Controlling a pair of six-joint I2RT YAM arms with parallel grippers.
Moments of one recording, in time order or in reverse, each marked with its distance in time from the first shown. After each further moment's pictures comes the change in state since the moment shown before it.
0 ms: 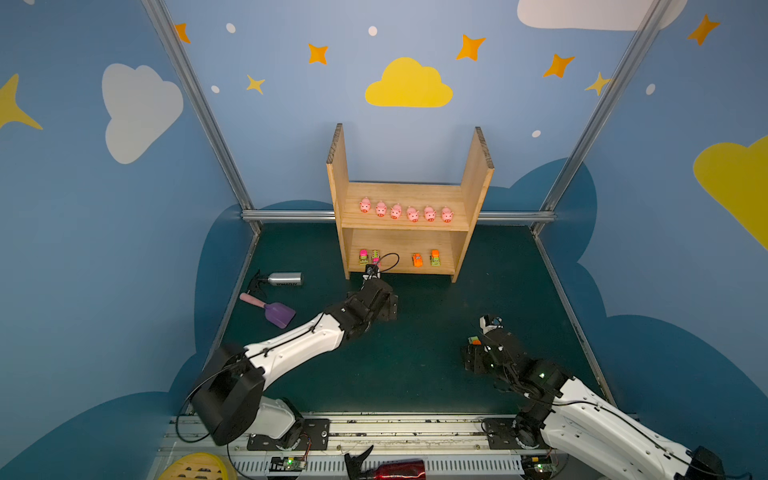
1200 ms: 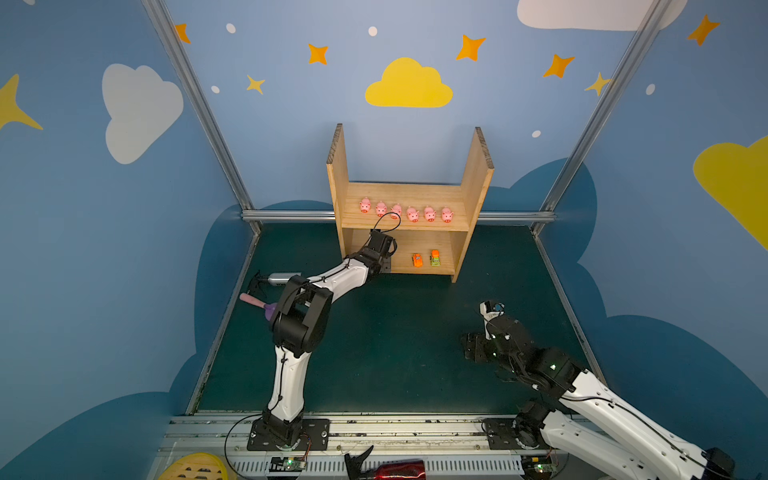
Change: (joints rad) left arm 0.302 0.776 0.703 0.023 0.094 0.184; right arm 0.033 0.029 0.224 -0.122 0.011 -0.045
